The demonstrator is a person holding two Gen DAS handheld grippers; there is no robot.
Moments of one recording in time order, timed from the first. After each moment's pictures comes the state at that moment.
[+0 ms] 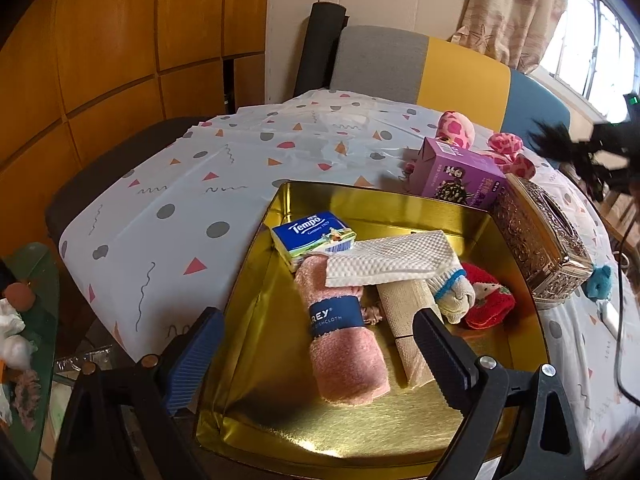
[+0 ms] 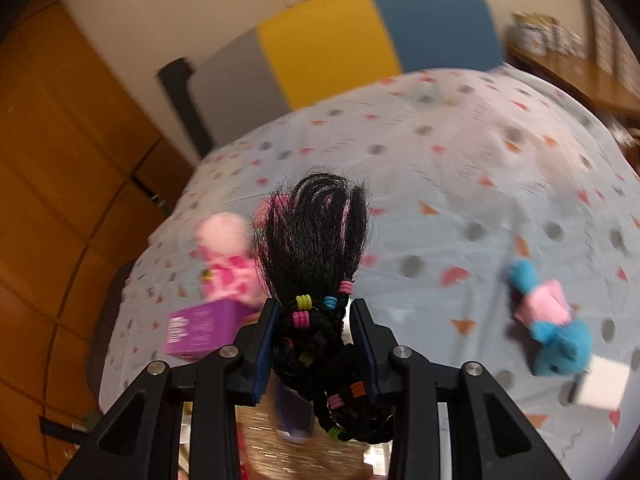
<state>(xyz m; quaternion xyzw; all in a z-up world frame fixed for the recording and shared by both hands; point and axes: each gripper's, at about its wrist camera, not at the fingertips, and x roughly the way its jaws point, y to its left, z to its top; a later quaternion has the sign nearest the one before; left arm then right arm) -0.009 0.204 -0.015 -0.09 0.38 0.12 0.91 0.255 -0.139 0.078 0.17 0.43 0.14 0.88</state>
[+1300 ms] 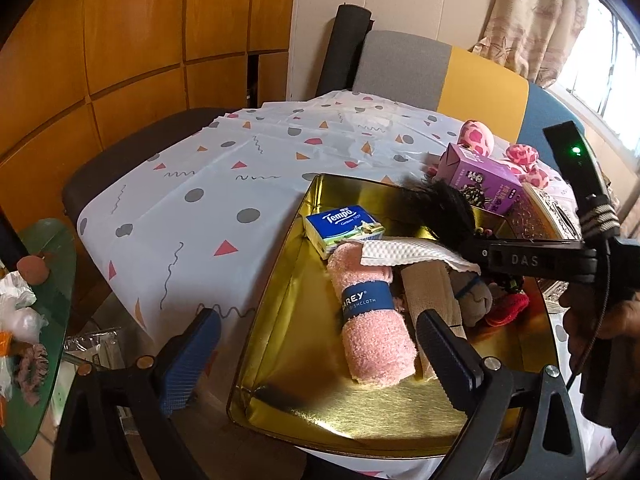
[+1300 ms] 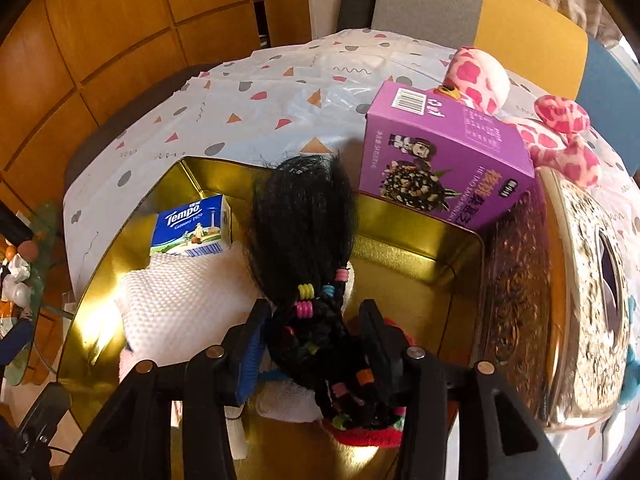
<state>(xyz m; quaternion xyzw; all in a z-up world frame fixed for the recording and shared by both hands) -0.034 0.221 -0.015 -0.11 0.37 0.15 0.91 0.139 0.087 -0.025 -0.12 0.48 0.27 0.83</state>
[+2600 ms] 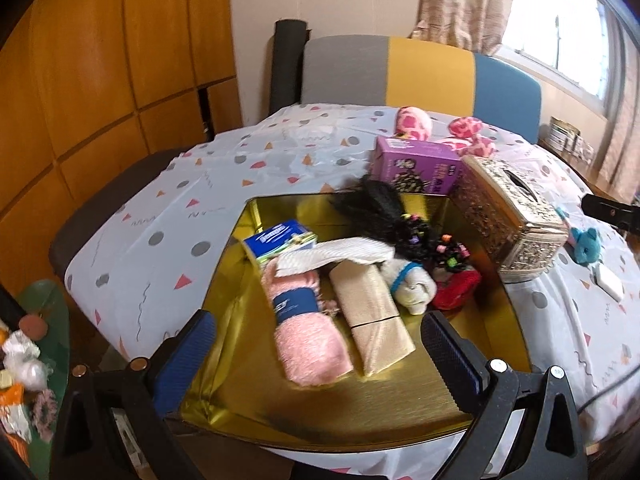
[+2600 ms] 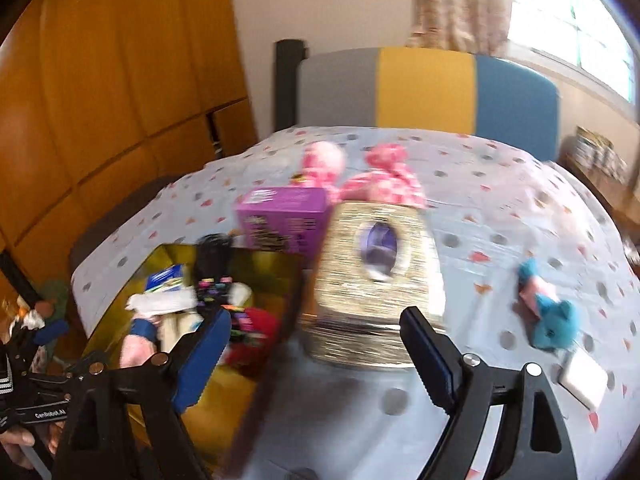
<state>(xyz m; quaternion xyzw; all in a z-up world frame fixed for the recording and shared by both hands) -0.027 0.151 0.003 -0.02 0.36 0.09 0.93 0.069 -0.098 0.047 -0.01 0.34 0.20 0.92</state>
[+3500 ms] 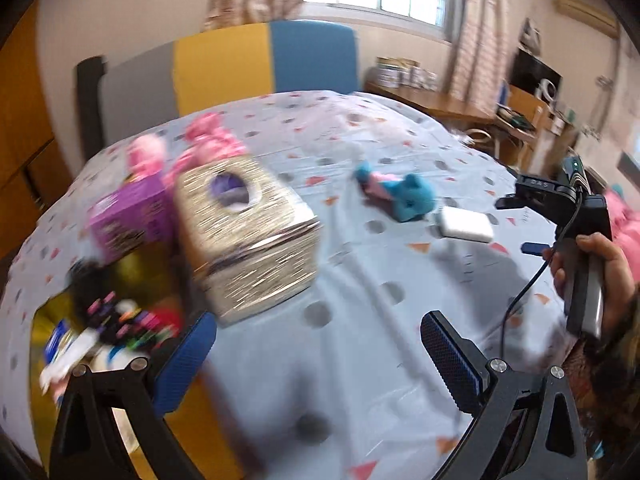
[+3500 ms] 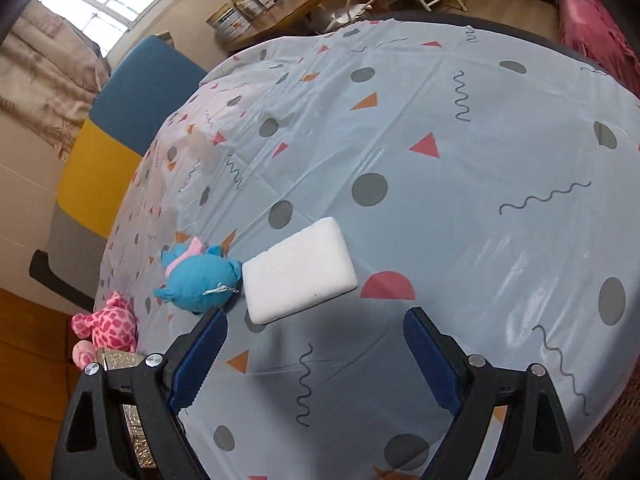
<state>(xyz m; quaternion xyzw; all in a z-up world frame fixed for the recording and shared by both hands) 0.041 -0.084 0.023 0.07 0.39 -0.20 0.90 0.058 -0.442 -0.057 0.43 0.39 -0.16 0.80</state>
